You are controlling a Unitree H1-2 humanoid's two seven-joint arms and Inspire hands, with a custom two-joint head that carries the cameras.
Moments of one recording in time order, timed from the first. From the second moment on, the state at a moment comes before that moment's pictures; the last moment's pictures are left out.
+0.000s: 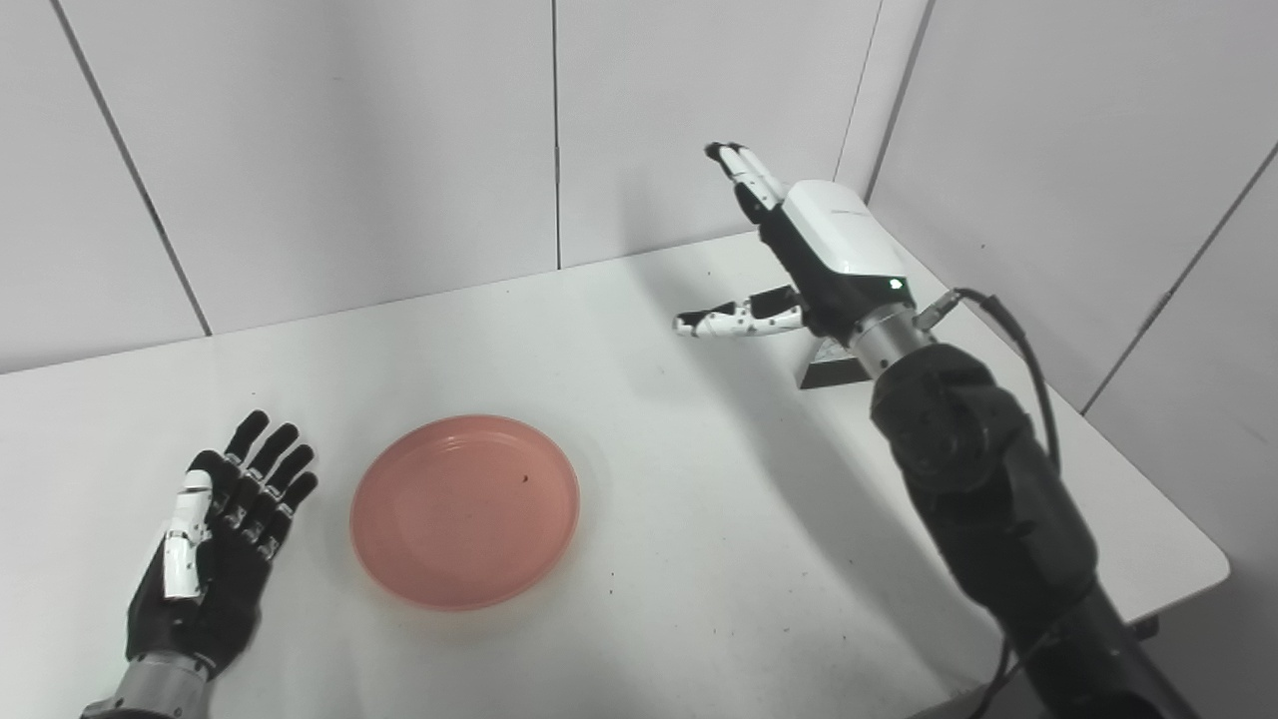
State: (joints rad) left arm -0.28 0.06 0.05 0.18 -0.39 0.22 -0.30; right arm -0.34 -0.61 -0.05 -0.44 -0.78 0.43 0.44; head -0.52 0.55
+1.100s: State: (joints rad) left arm -0.29 0.09 0.06 0.18 -0.40 0.23 -0.31; right arm -0.41 -0.77 -0.17 -0.19 -0.83 0.46 0.85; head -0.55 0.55
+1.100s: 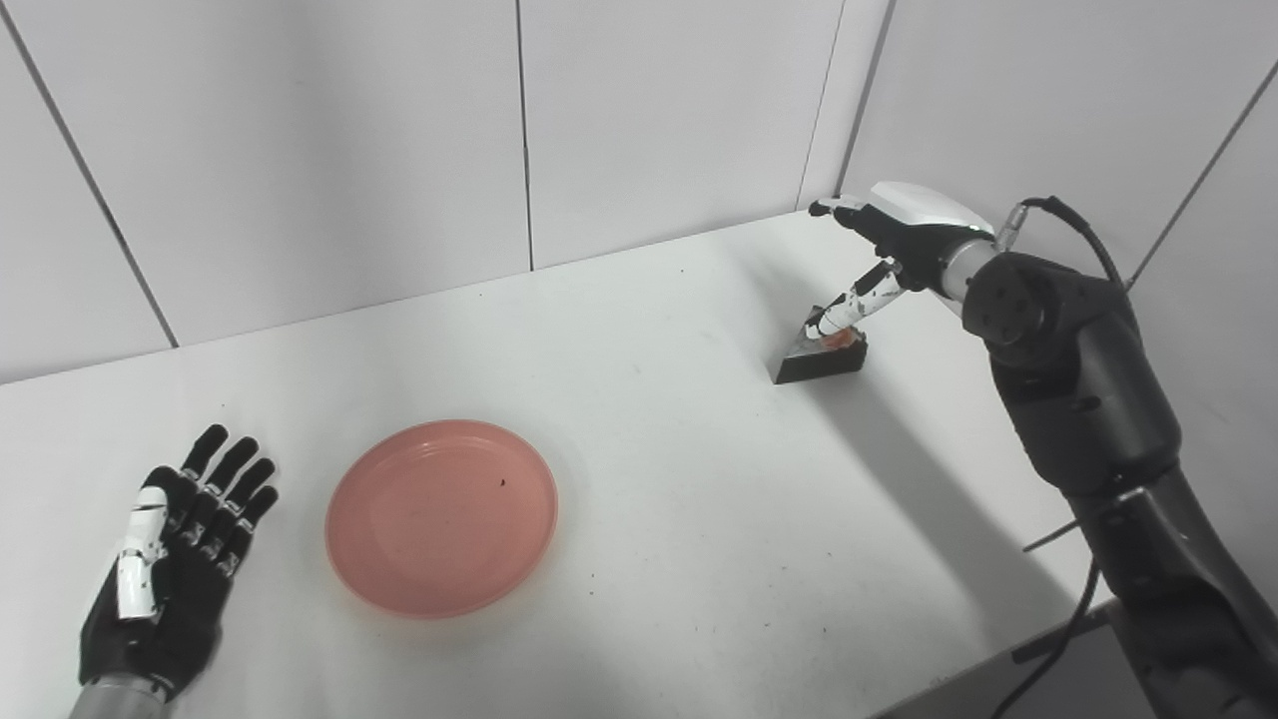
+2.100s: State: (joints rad) left arm -0.28 0.10 0.06 0.16 -0.41 0.26 -0.31; right arm -0.46 -0.82 0.10 0.06 -0.79 0.46 0.72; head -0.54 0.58
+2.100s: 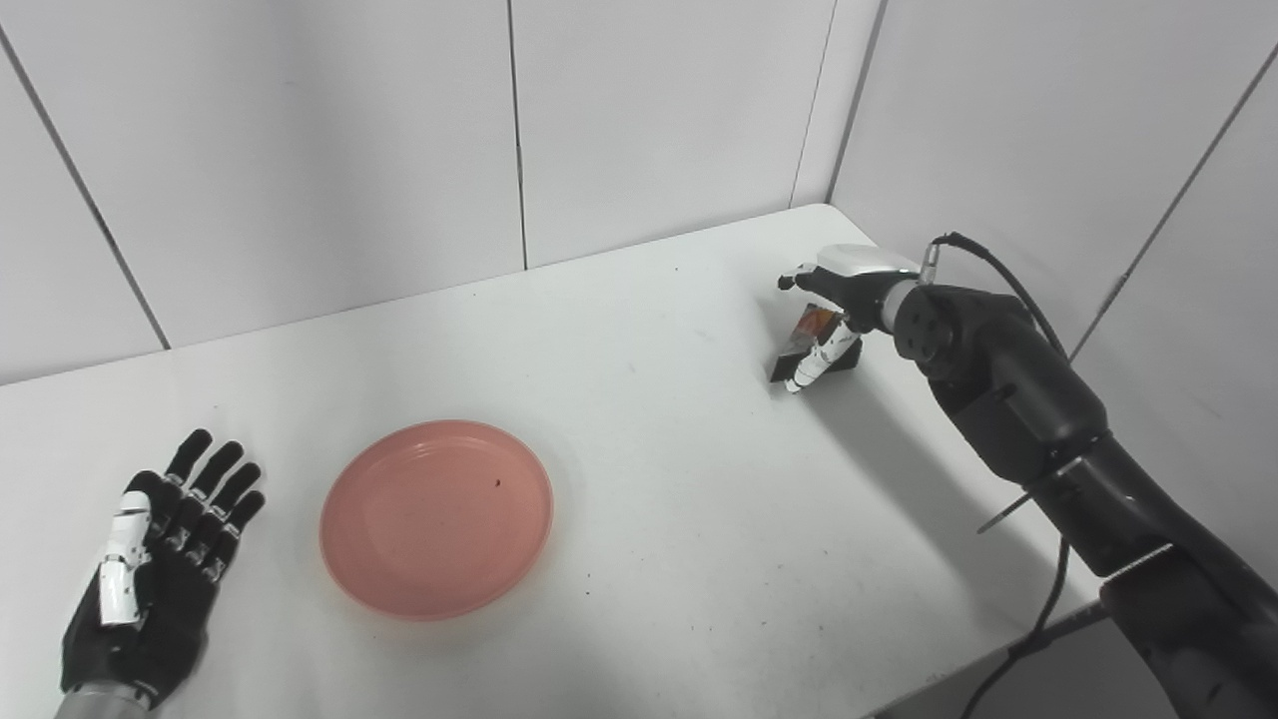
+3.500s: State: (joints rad) left arm -0.26 0.12 0.05 0.12 -0.41 0.29 -0.31; right arm -0.52 -0.83 0.21 0.24 -0.76 0.37 0.54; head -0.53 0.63
